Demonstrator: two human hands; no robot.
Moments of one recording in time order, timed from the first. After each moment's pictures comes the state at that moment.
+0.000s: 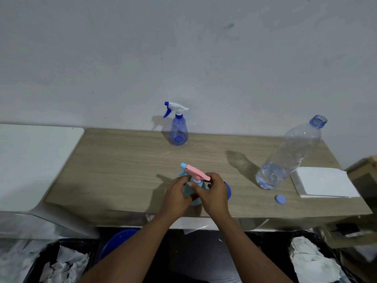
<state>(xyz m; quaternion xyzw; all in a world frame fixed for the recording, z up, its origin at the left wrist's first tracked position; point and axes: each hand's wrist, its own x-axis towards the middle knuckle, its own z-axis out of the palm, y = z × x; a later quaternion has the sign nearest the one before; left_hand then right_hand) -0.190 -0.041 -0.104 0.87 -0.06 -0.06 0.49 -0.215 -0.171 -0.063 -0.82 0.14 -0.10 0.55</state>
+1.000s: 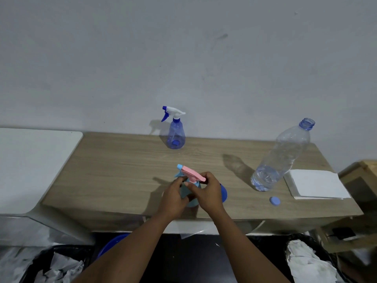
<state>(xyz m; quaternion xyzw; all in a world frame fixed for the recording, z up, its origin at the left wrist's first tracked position) -0.189 -0.040 -0.110 0.86 -0.06 -0.08 0.50 -0.211 -0.174 -0.063 -0.81 0.12 -0.07 0.57</state>
